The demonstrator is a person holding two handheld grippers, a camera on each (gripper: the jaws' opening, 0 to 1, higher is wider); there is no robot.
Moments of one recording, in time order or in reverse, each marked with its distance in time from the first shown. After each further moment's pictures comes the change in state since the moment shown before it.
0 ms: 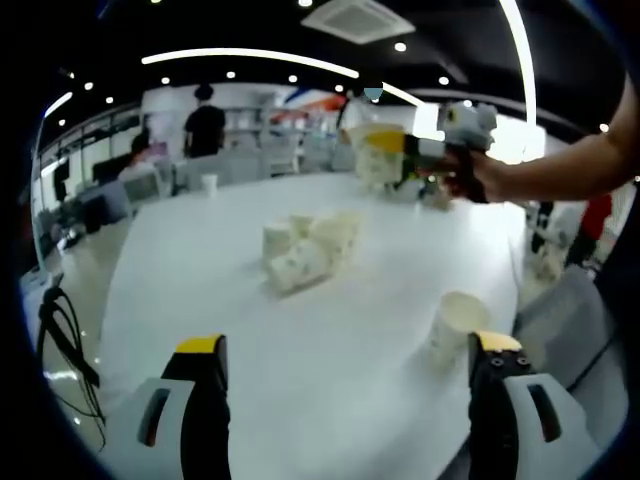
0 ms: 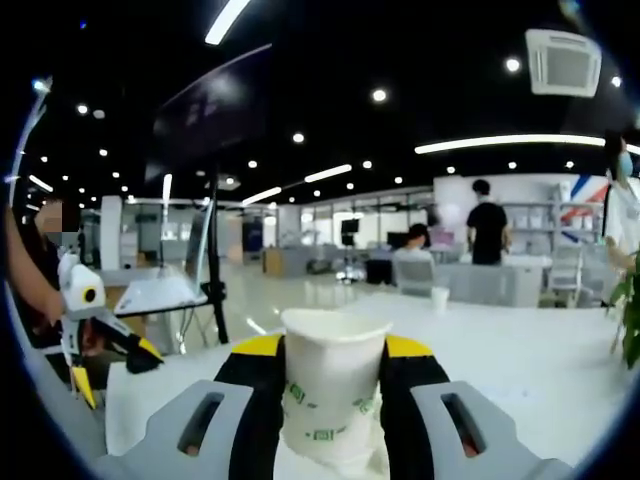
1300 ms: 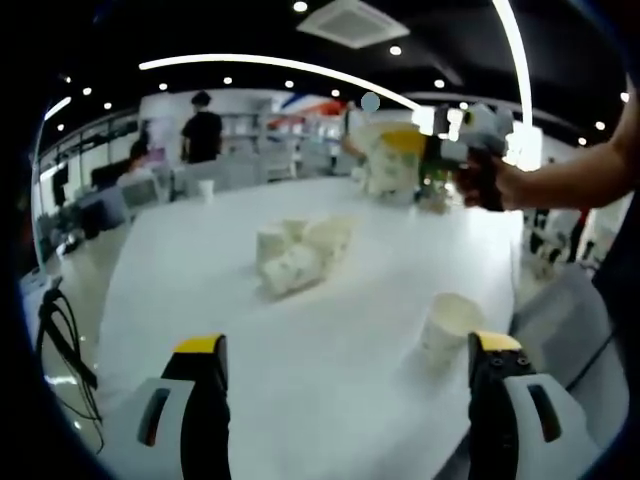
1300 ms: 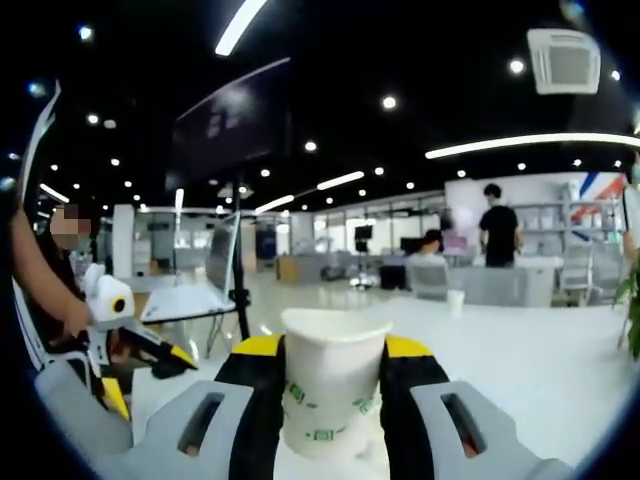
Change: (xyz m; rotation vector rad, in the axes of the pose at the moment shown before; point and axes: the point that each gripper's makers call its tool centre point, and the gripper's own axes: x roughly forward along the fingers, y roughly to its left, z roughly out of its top) left arm -0.001 -0.010 0.003 0.011 -0.020 -0.008; right arm -0.028 0.040 0.008 0.013 -0.028 0.059
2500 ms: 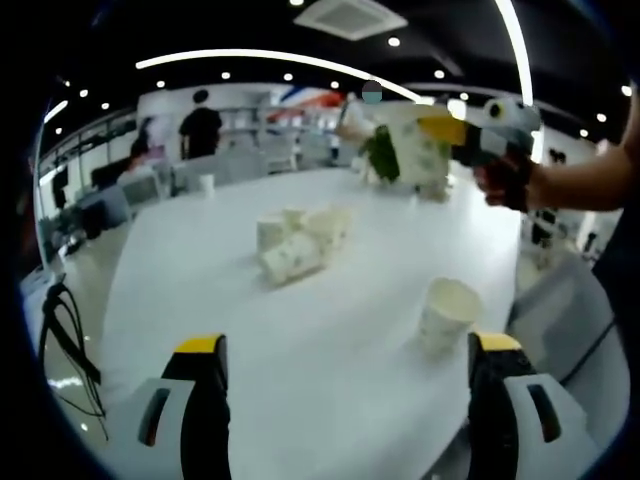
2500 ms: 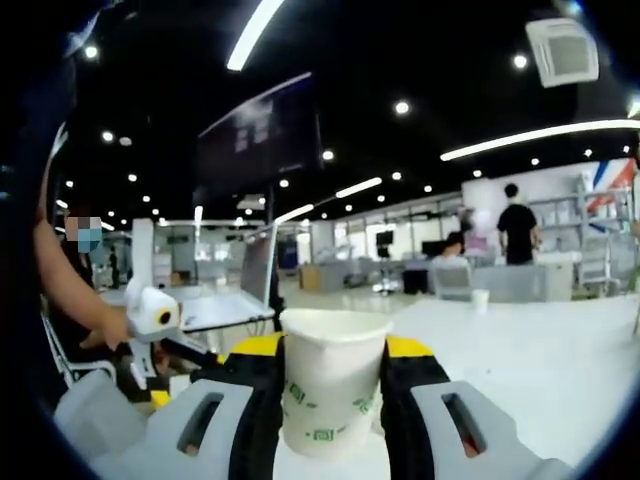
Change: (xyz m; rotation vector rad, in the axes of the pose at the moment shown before) left arm -0.005 -0.007 -0.015 0.018 0.039 0.010; right arm -0.033 0.056 -0.001 0.025 -0.029 0.098
